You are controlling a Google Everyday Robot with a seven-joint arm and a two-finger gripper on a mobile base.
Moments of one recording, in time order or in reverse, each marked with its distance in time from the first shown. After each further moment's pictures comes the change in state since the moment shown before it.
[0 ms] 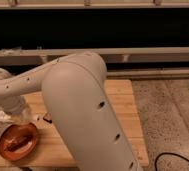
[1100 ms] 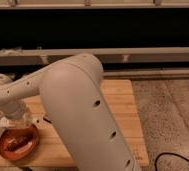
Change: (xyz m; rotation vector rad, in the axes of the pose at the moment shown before) arm 0.002 0.011 0.023 -0.014 0.005 0.002
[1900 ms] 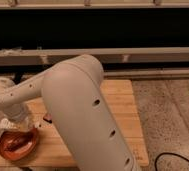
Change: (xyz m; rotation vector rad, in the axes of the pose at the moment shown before) arm 0.004 0.006 0.019 -0.015 0.004 0.003
